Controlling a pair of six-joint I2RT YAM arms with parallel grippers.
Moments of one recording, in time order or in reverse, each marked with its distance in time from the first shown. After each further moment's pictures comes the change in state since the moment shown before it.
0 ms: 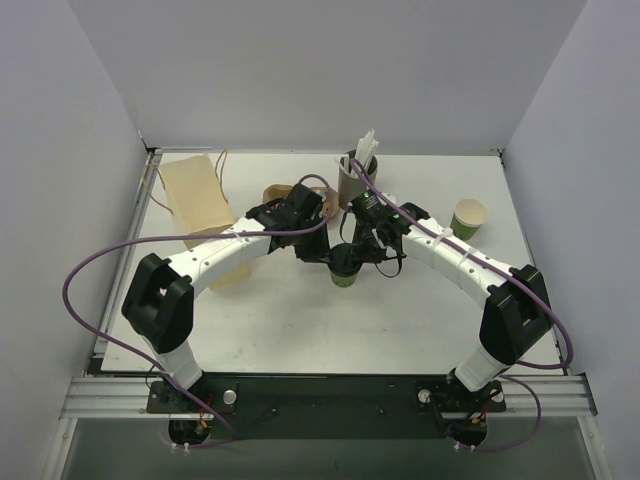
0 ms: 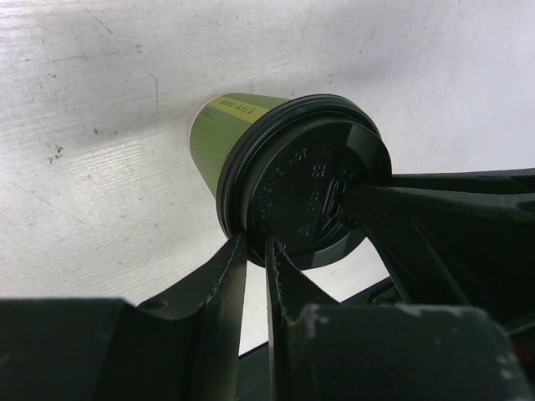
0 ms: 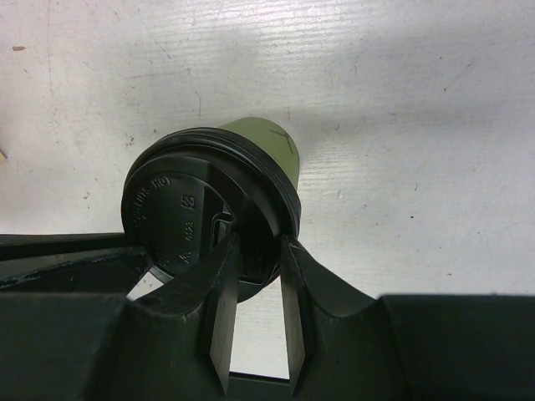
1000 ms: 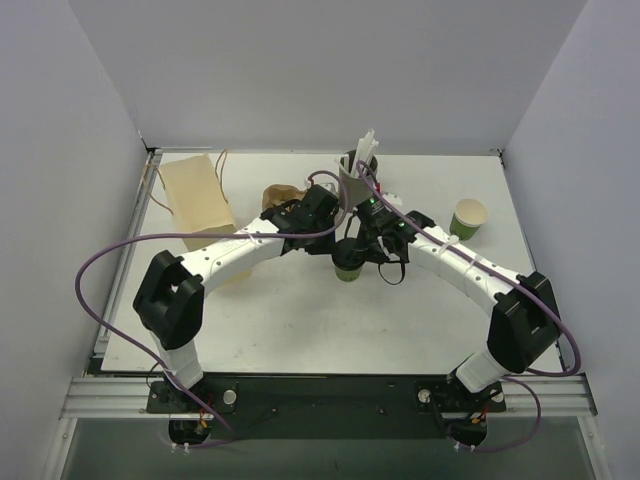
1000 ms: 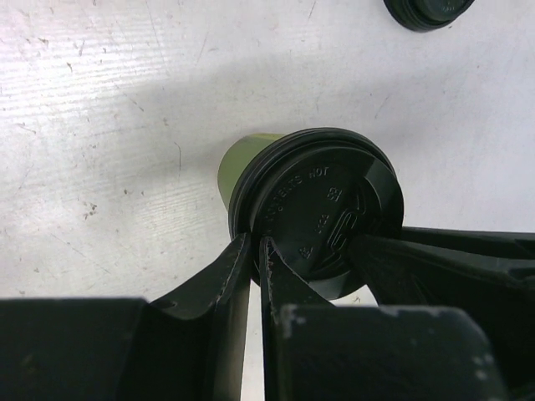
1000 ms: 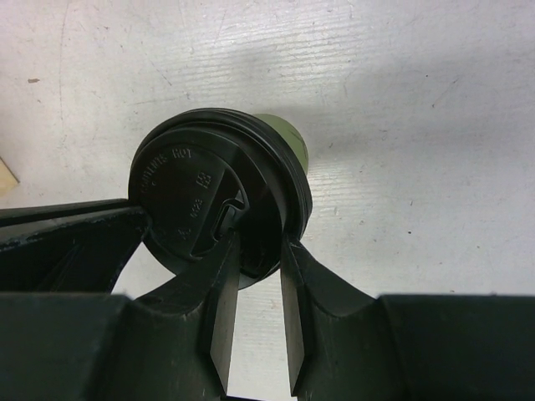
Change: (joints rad) left arm -0.073 0.085 0.058 0.023 -0.217 0.036; right arm -0.001 -0.050 -0.085 0.094 0.045 0.027
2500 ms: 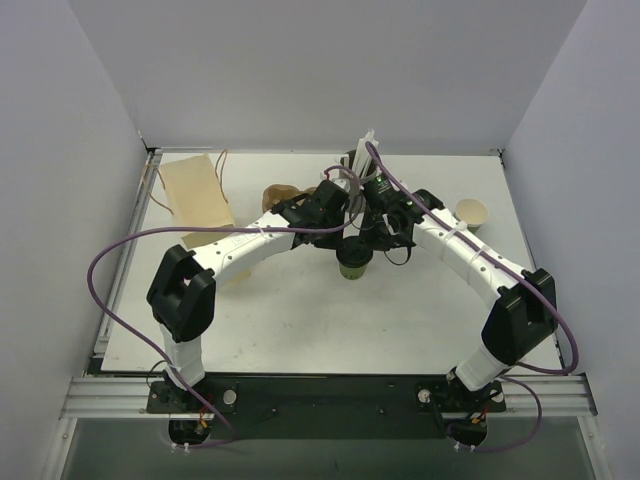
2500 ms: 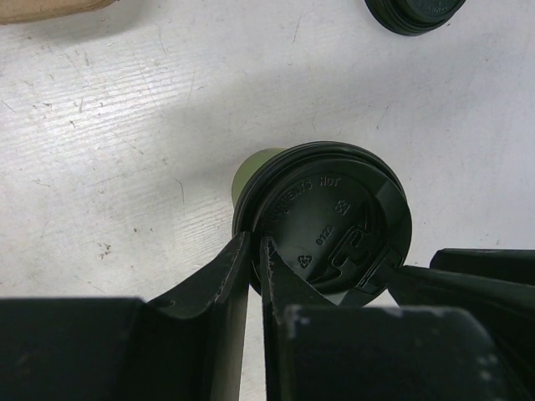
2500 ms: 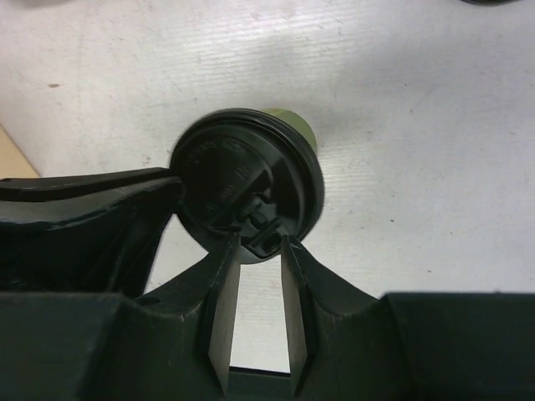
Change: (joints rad) left arm -0.014 0.060 0.122 -0.020 -0.032 0.142; right arm -0.066 0.040 0.206 -0.175 -0.057 -0.049
